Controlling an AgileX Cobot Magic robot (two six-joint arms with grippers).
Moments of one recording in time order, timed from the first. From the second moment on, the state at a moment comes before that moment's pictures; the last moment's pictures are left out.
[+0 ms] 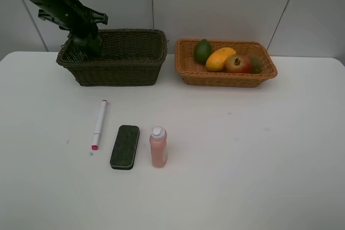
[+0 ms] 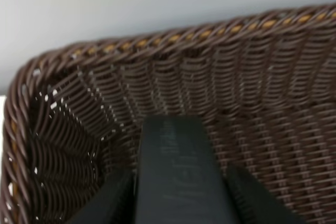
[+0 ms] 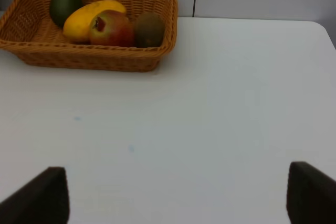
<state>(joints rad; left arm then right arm) -0.15 2.05 -1.51 0.02 0.31 -0.01 0.01 0.00 -0.52 -0.07 1.06 0.00</state>
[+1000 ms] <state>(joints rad) -0.15 2.08 -1.51 0.02 0.29 -0.01 0.01 0.00 -0.52 -0.07 1.06 0.00</state>
